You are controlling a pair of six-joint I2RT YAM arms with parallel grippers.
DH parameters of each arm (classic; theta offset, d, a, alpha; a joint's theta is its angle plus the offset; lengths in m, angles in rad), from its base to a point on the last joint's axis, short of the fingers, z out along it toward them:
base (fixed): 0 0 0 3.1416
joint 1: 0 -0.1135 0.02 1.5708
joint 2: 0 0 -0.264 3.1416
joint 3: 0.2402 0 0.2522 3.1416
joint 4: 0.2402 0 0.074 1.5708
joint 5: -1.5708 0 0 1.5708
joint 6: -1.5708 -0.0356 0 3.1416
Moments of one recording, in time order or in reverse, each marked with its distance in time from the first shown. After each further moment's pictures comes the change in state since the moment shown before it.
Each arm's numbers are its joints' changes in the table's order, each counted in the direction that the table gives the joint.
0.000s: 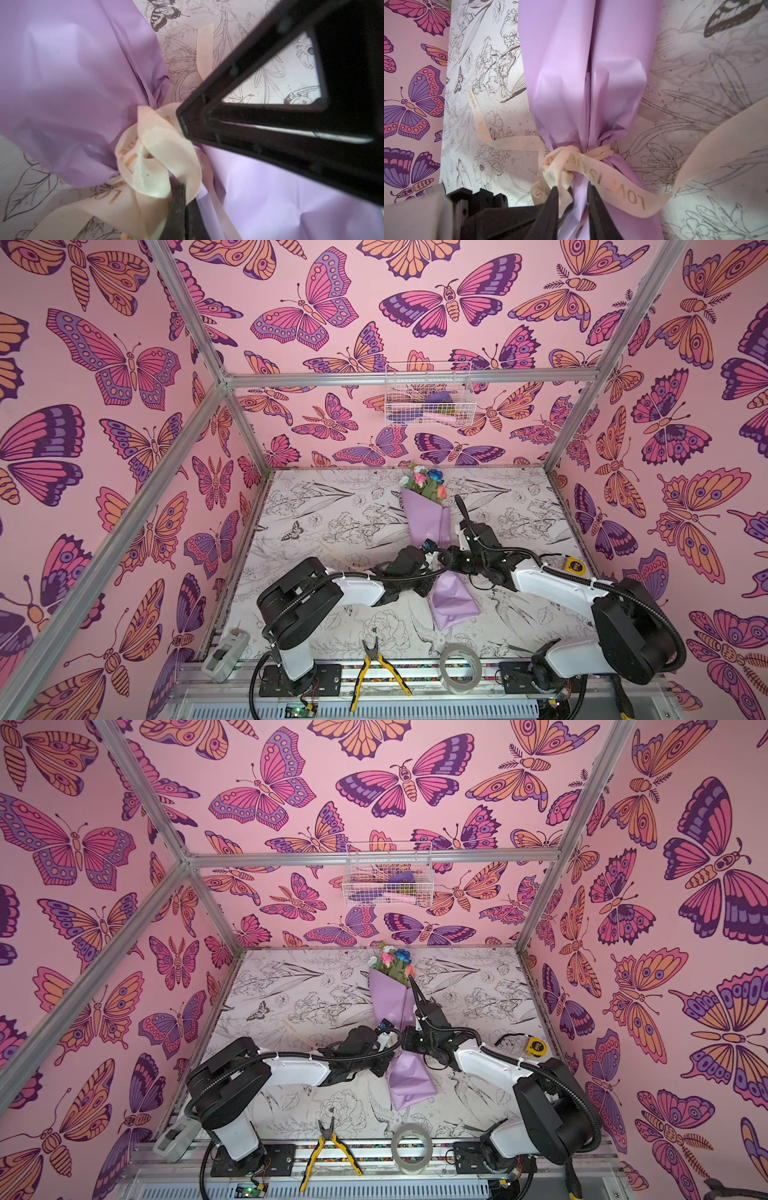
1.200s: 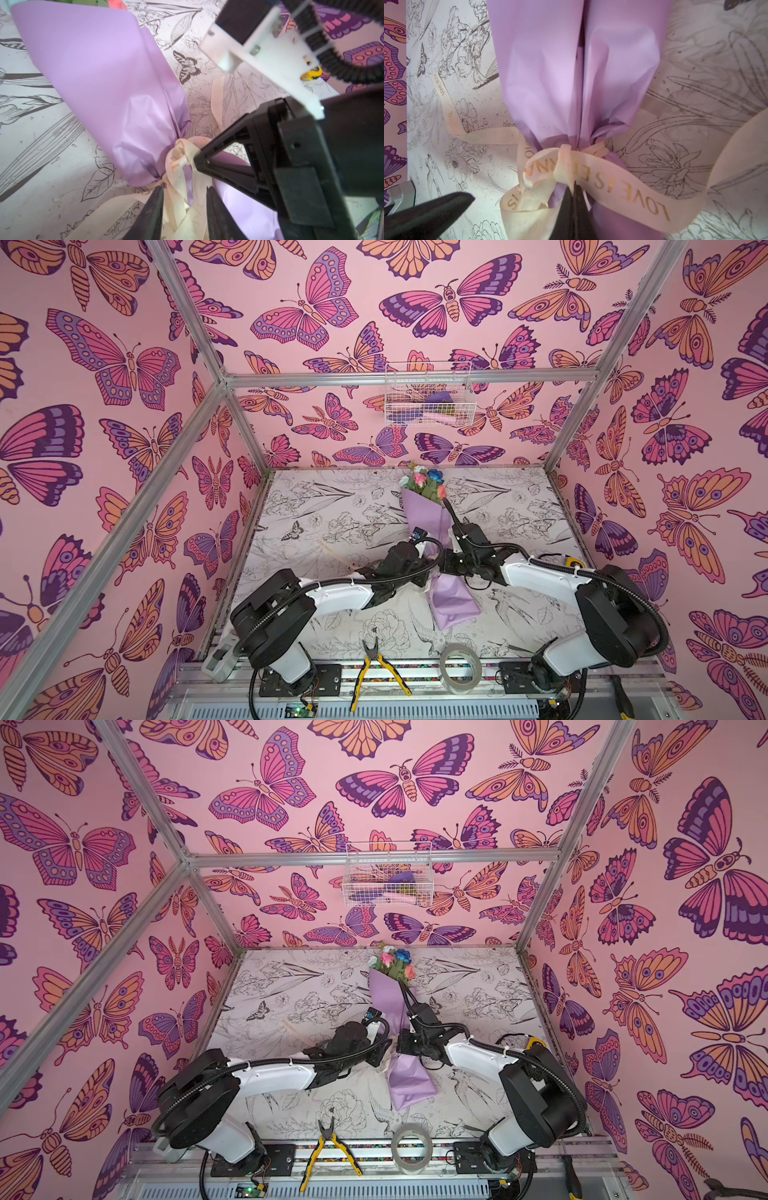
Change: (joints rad) left arm -0.013 -0.162 -0.029 -0.005 0.148 0.082; right arm -0.032 0.100 0.063 0.073 -0.039 0.039
